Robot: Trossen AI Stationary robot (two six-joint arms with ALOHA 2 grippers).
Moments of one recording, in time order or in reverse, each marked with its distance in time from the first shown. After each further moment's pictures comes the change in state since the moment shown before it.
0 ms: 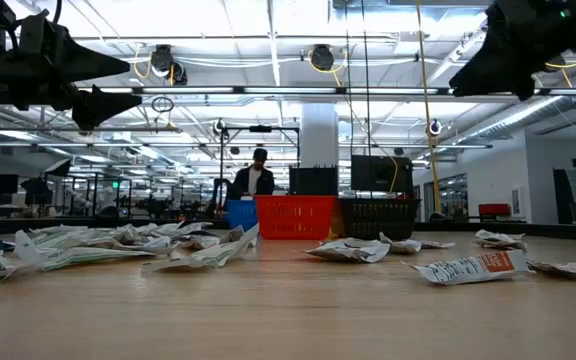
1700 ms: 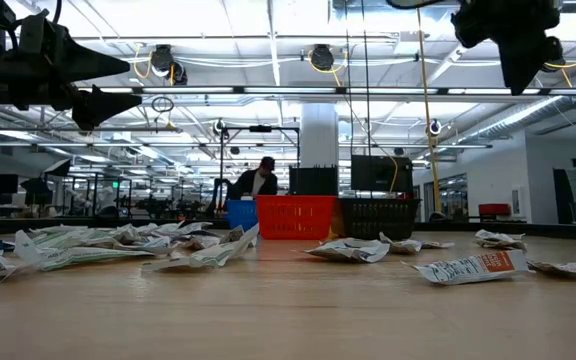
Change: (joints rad) left arm 0.000 0.000 0.000 0.000 0.000 0.000; right arm -0.222 0.566 0.602 -0.904 -0.507 0.167
